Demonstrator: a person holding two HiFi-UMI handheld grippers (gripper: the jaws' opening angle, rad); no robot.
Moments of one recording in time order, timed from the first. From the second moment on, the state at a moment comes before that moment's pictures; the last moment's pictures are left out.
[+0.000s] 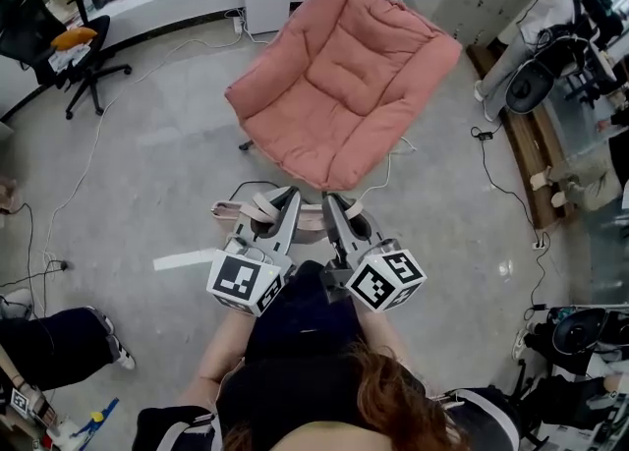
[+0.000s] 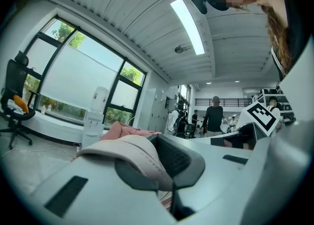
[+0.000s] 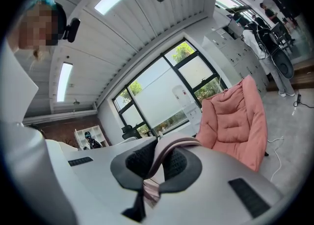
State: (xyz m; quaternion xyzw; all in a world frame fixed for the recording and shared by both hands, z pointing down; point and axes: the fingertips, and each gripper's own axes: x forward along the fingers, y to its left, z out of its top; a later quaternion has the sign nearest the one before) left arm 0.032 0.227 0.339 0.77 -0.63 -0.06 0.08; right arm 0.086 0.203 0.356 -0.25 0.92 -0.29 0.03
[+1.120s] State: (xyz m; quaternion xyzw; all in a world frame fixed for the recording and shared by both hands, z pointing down) left arm -0.042 0.099 0.332 0.77 -0.63 -0.05 0.08; right arm 0.009 0.077 0.346 -0.23 0.93 -0.30 0.03
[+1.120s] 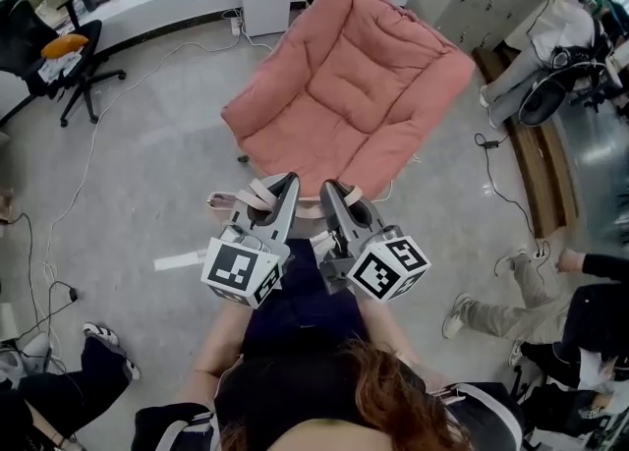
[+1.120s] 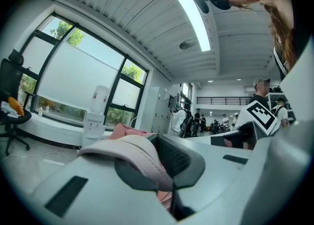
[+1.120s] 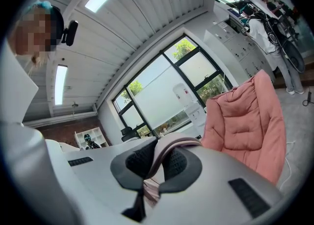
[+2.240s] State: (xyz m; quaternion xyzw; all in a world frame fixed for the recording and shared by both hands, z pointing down) left arm -0.098 -0.090 0.346 0.77 -0.62 -0.04 0.12; right arm -0.048 -0.109 0.362 -0.23 0.92 -0.32 0.02
